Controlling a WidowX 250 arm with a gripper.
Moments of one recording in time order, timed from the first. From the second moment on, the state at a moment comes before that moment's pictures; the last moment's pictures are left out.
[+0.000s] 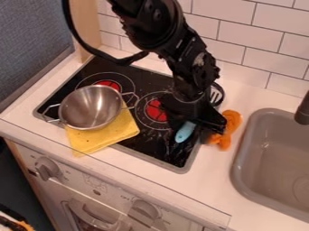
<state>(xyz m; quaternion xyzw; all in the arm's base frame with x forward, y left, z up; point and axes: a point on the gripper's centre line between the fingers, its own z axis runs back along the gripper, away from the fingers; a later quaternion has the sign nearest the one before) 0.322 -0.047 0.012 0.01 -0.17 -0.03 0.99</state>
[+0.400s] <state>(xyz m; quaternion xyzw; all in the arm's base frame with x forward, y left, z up) 0.315 -0.043 0.018 0.01 -0.17 -0.04 0.98</state>
